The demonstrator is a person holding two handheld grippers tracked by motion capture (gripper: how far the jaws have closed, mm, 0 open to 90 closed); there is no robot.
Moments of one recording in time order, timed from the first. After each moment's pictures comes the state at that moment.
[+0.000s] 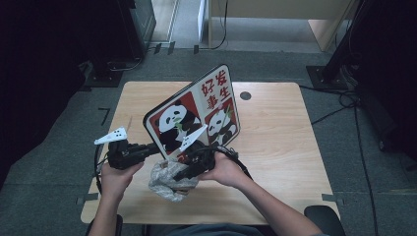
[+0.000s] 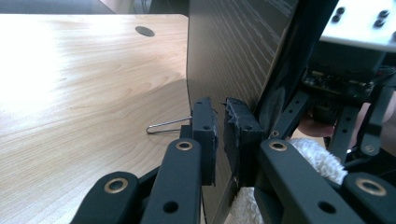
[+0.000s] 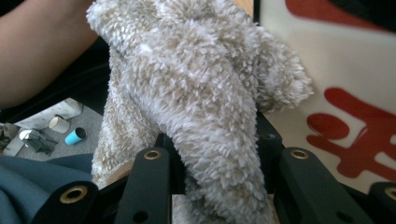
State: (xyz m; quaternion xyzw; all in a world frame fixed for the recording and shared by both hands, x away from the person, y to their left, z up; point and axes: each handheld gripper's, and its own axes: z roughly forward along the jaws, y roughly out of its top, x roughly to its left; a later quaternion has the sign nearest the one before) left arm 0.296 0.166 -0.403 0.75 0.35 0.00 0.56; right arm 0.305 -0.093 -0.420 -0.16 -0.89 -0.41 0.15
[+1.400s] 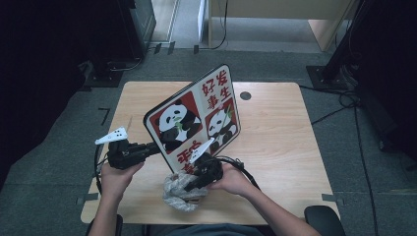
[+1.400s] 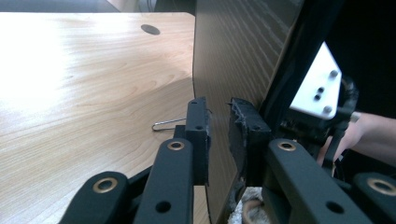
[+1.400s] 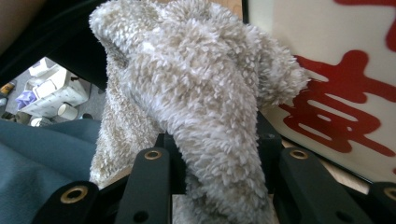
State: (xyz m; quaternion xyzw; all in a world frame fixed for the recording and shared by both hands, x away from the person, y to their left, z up) left arm 0.297 0.166 -0.404 0.76 0.35 0.01 0.55; right arm 0.299 -0.113 -0.476 -0.17 -0.89 -0.38 0.18
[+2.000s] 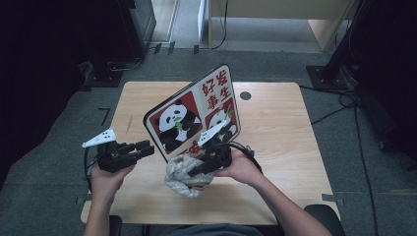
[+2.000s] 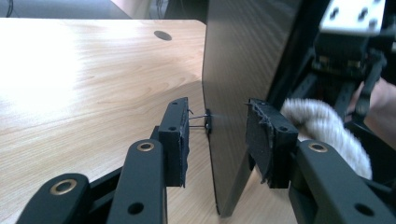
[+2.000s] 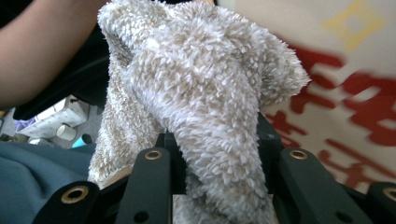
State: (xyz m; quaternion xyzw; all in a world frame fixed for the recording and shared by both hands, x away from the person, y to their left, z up) left arm 0.286 0.188 -0.398 0.74 0.37 0.02 0.56; right arm 0.313 -0.138 -0.414 -0.19 -0.88 -0.42 0.16
